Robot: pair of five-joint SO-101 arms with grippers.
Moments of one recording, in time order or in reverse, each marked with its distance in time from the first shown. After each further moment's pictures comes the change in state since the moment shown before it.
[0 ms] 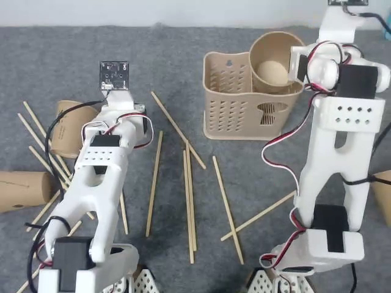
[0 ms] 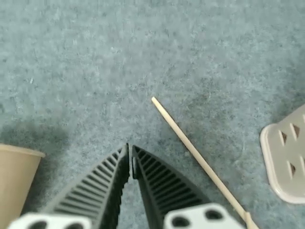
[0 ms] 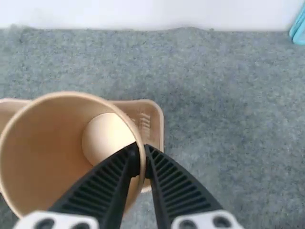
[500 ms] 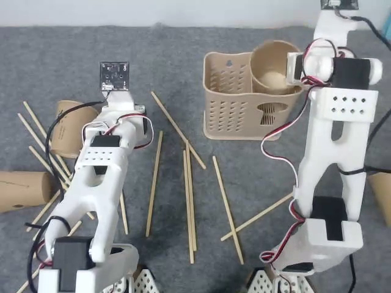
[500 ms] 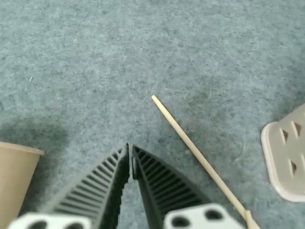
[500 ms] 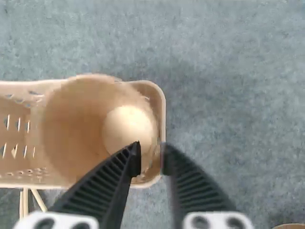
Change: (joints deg) left arm 0.0 0.0 0.3 0.0 -0.1; right arm 0.1 4.2 -0.1 2.1 0.0
